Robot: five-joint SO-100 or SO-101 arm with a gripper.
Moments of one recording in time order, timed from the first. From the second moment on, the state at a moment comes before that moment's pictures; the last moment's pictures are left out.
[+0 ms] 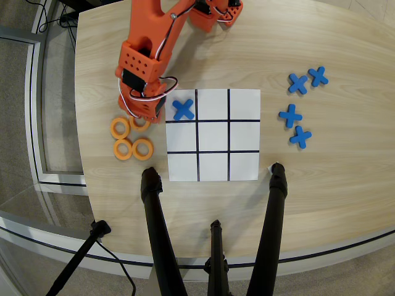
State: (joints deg) arm 34.5 88.8 126.3 30.1 -105.9
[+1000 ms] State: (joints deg) arm 37.9 107.5 121.6 60.5 -106.7
